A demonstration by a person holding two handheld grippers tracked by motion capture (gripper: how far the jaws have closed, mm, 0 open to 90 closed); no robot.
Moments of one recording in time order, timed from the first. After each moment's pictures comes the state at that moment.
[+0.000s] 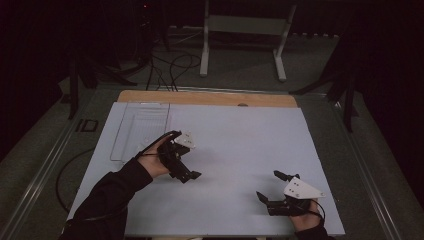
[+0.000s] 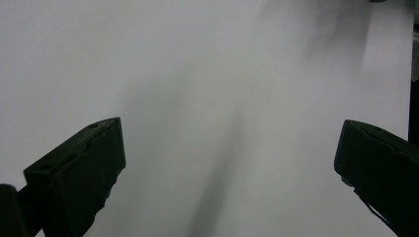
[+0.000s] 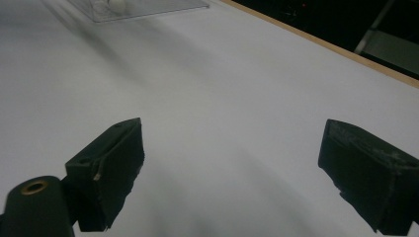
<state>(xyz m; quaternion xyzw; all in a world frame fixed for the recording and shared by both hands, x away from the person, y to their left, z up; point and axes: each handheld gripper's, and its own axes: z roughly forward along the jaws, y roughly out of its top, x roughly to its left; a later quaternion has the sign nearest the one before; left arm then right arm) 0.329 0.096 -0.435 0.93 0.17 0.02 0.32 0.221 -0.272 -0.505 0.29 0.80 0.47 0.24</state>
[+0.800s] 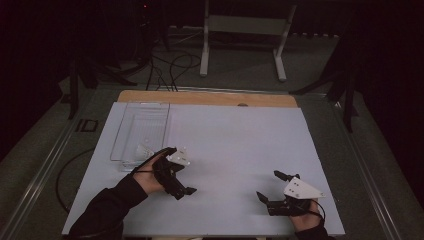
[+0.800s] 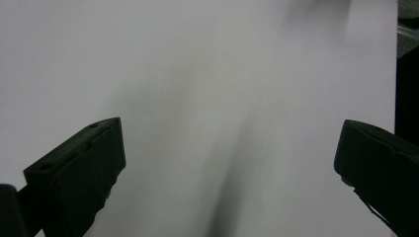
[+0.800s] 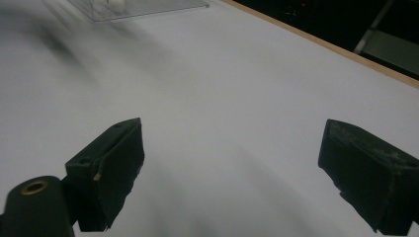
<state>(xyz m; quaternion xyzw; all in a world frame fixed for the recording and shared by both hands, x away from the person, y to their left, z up) 0.298 0.110 -0.464 0.93 0.17 0.01 0.33 0.221 -0.272 -0.505 0.29 0.80 0.46 0.24</state>
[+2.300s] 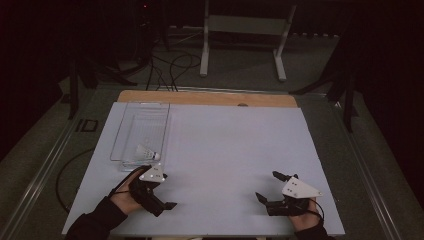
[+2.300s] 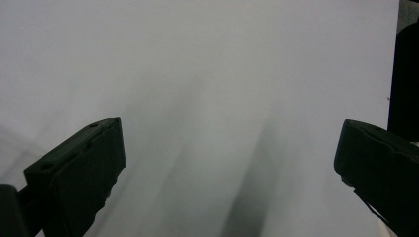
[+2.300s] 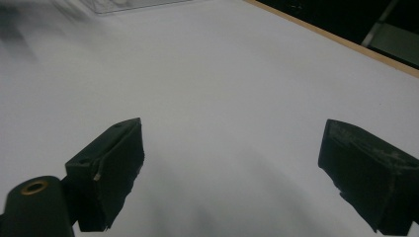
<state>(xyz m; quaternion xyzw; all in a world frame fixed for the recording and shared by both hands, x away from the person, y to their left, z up) 0.260 0.172 -0.501 0.91 0.22 0.01 0.36 0.223 -0.271 -0.508 0.29 0.81 0.46 0.23</state>
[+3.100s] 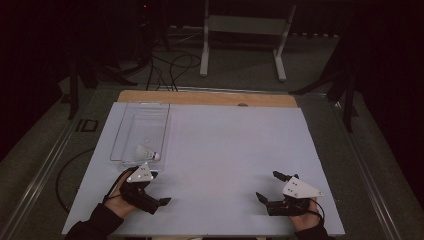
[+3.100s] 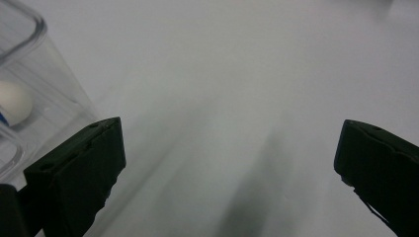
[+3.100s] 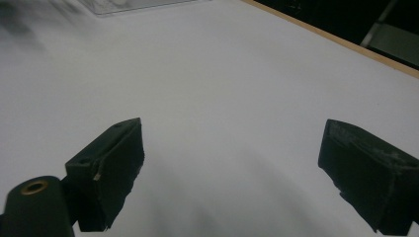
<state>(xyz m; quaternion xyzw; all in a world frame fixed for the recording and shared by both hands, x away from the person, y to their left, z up) 0.254 0.193 -0.511 0.87 0.29 0.05 0.39 0.222 -0.271 -0.507 0.29 0.81 0.46 0.23</state>
